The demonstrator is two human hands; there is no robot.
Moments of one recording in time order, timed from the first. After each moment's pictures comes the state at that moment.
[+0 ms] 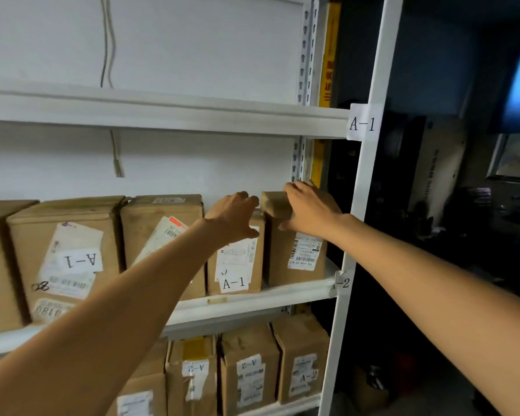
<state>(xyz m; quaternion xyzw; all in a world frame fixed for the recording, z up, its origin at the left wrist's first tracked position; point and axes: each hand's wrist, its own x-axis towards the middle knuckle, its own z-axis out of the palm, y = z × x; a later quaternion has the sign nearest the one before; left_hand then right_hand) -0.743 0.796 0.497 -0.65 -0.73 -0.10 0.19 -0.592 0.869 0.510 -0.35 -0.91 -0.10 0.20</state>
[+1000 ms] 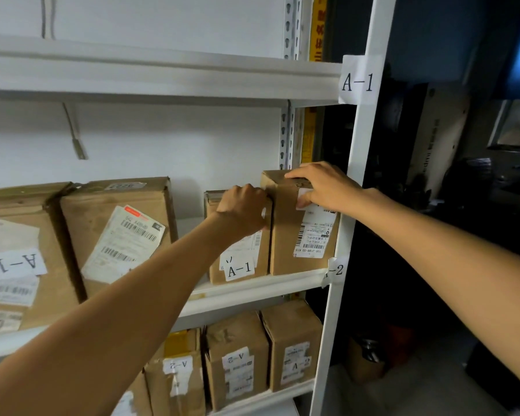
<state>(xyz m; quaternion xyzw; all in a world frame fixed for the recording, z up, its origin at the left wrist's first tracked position) -0.707 0.862 0.472 -0.63 -0.74 -0.07 0.21 -0.562 0.966 0.497 -0.35 -0.91 0.02 0.22</state>
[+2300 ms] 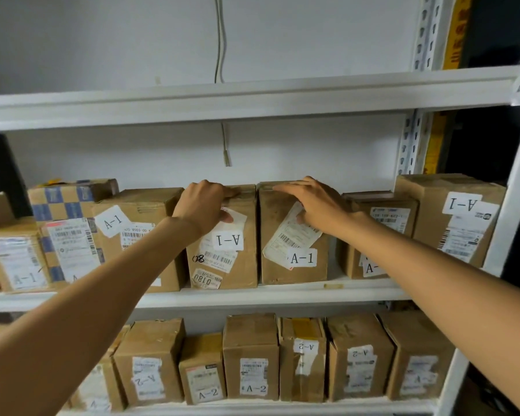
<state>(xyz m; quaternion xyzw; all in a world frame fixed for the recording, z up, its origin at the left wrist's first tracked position) -0.913 0.623 0.499 -0.48 -0.83 -0.05 0.26 -0.748 0.778 0.486 -0.16 -0.95 0.01 0.27</state>
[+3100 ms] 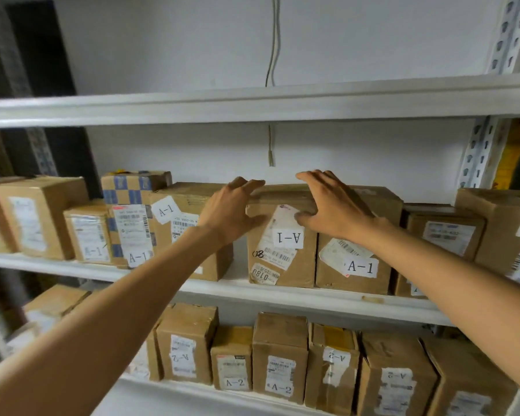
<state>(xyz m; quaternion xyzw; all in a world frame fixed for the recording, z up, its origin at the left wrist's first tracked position) -0.904 0.585 0.490 -0.47 -0.82 -0.20 0.24 -0.776 0.748 0.497 -0.09 -0.95 0.00 0.31</state>
